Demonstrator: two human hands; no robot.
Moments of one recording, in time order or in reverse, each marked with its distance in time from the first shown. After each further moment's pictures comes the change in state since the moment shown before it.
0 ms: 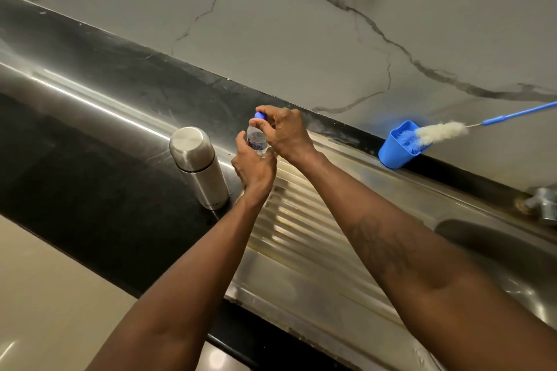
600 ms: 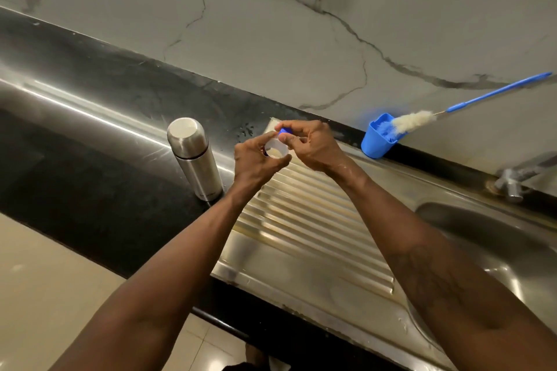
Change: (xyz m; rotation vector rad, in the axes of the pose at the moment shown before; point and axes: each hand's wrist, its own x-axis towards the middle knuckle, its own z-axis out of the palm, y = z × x) left_hand -0.026 0.008 -0.020 0.096 -0.288 0.493; right_hand -0.078 0.007 -0.087 0.200 -0.156 0.100
